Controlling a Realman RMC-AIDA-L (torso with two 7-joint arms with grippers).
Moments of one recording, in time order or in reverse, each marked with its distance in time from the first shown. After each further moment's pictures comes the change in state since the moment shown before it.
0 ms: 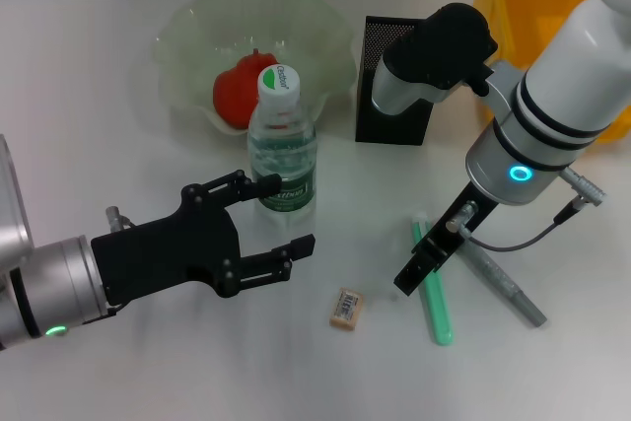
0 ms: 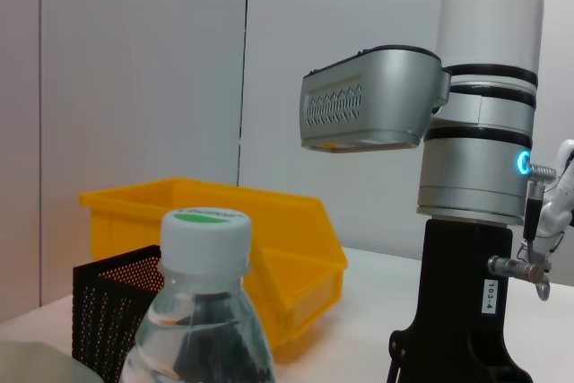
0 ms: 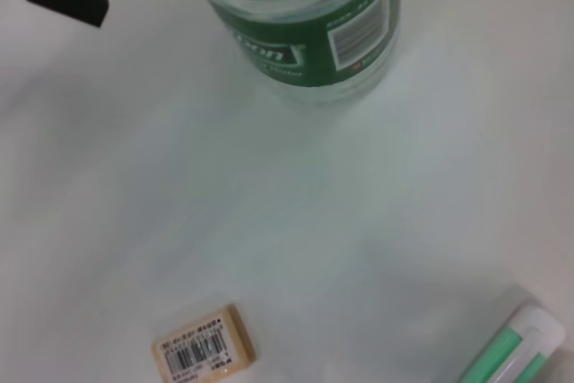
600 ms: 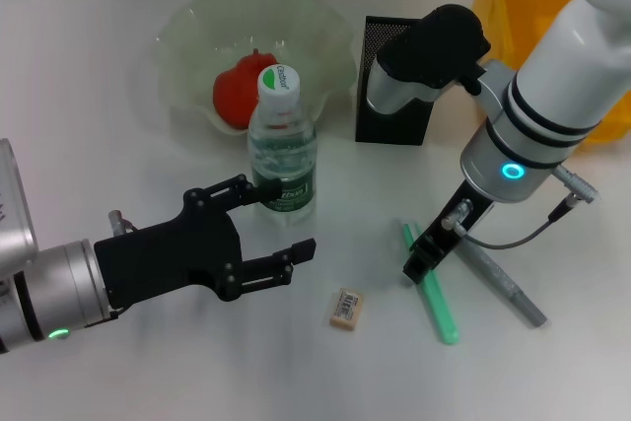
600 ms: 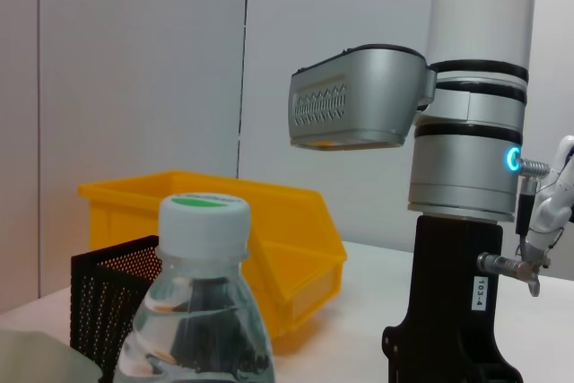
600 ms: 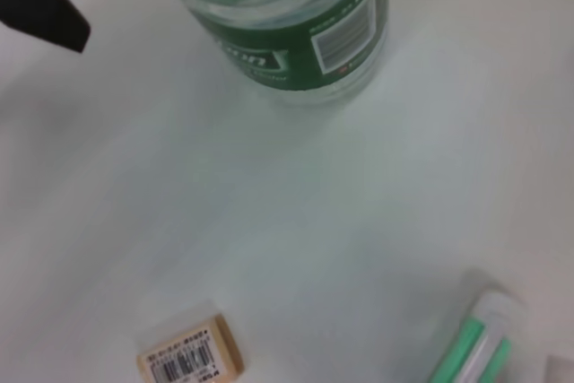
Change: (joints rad) left arm -0.010 0.000 0.000 -0.027 0.000 -0.003 0.014; right arm 0.038 0.000 -0.005 0.066 0.005 0.022 0.009
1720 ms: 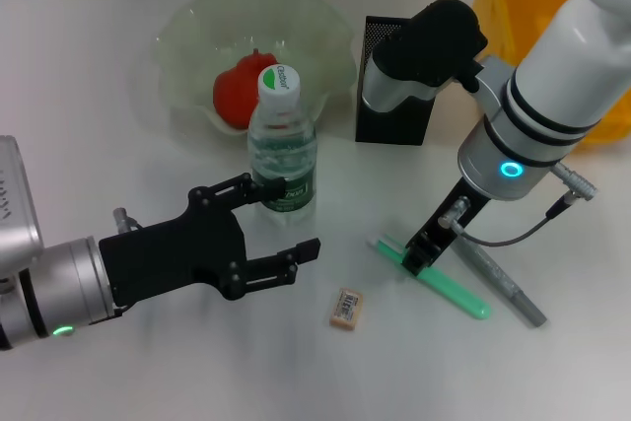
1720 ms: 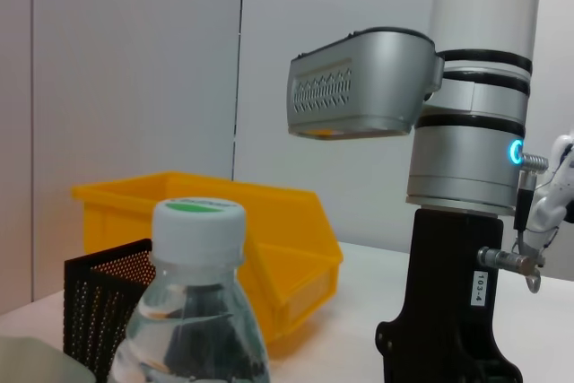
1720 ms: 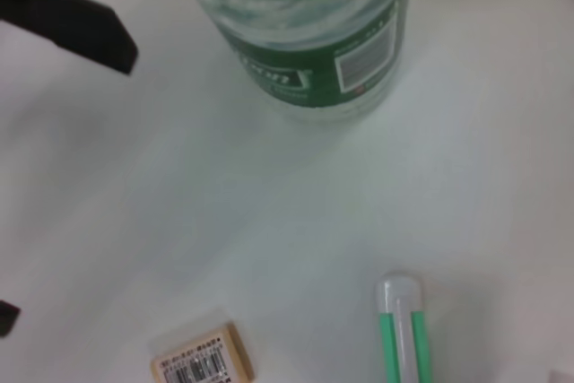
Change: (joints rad) left arm -0.011 -0.001 0.004 -0.005 0.000 -0.001 0.001; right arm -0.018 -0.001 -0.016 -0.058 -0.003 -0.007 0.003
